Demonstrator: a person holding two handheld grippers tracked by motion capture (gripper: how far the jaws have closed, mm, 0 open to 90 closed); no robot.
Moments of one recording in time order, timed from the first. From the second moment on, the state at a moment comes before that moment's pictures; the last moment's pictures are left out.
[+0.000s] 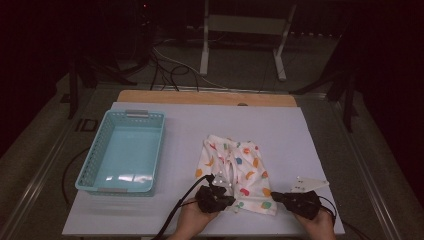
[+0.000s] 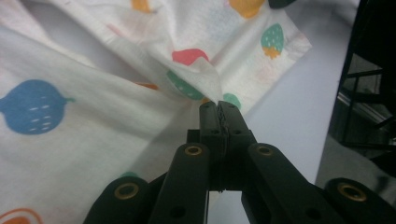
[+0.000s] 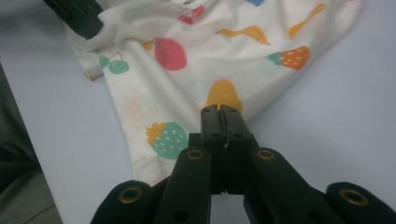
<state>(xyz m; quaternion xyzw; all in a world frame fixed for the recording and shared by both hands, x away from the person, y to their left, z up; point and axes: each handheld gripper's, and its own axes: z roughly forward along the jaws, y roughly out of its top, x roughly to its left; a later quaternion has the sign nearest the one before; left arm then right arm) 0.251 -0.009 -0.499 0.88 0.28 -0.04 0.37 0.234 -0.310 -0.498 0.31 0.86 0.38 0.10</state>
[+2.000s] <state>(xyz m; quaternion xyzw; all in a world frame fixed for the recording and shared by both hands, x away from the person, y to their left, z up) 0.245 0.089 -0.505 0.86 0.34 0.07 0.36 0.315 -0.292 -0.493 0.33 0.85 0.40 0.11</state>
